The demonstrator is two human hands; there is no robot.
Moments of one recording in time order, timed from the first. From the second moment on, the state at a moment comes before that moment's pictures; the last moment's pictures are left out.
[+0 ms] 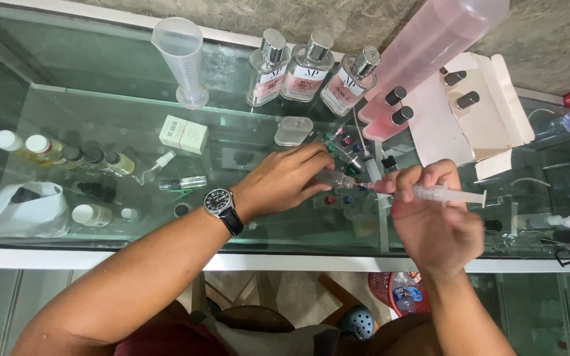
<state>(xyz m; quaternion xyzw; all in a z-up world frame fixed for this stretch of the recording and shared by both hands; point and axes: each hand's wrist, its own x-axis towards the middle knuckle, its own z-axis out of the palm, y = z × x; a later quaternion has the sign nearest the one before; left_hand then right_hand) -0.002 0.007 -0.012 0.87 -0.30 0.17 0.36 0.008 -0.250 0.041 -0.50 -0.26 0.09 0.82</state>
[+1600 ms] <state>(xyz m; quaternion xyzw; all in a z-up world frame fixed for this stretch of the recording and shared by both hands) -0.007 0.001 -0.012 0.85 -0.34 0.27 0.31 0.003 -0.205 0.081 -0.48 -0.21 0.08 0.85</state>
